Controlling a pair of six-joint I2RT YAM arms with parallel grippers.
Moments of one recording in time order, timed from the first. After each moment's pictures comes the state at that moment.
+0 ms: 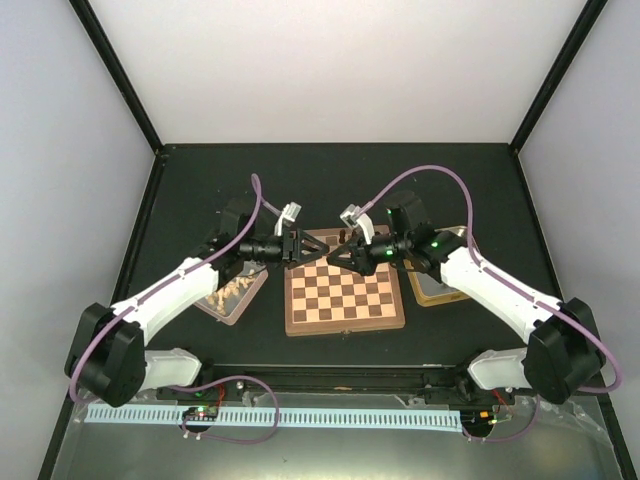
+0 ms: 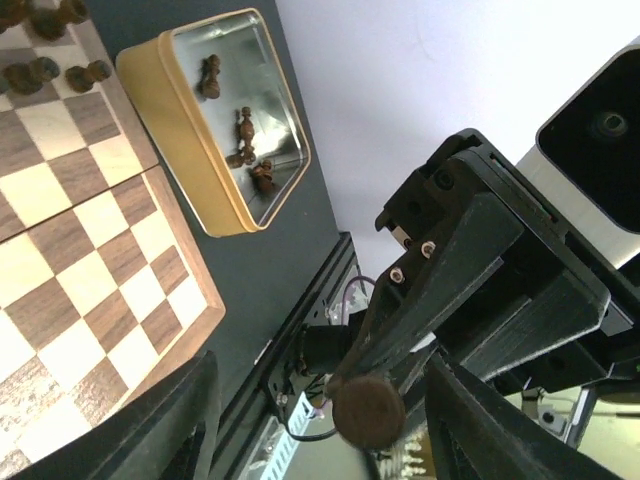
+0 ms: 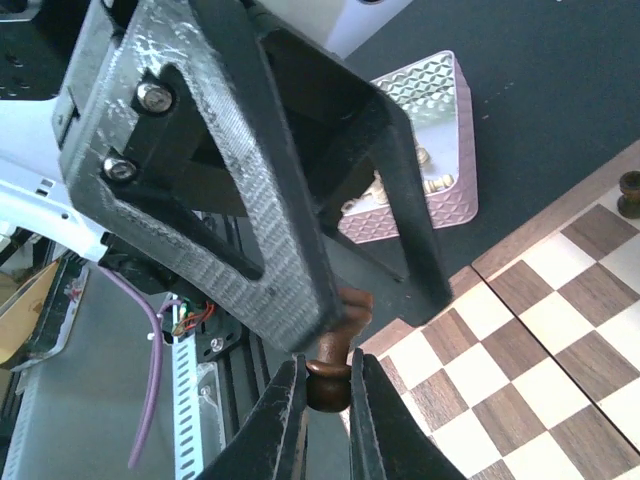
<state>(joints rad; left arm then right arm) -0.46 1.25 0.76 0.01 0.93 -0.86 0.62 1.32 0.95 -0.28 -0.82 0.15</state>
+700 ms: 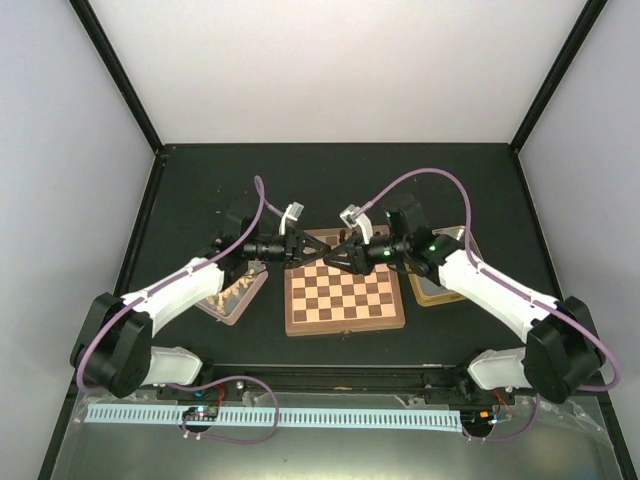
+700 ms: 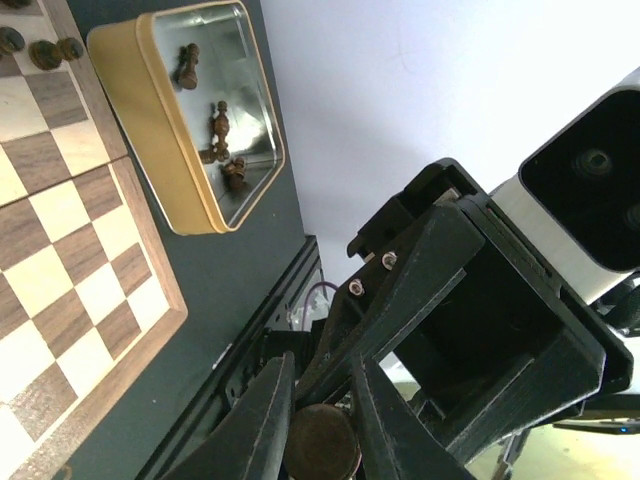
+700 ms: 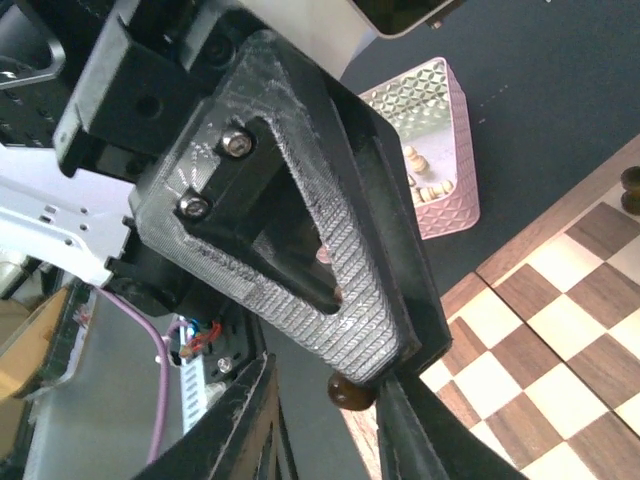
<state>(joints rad) -0.48 1.31 0.72 0.21 0.98 -1.06 0.63 1.34 0.94 -0.22 -0.80 0.22</state>
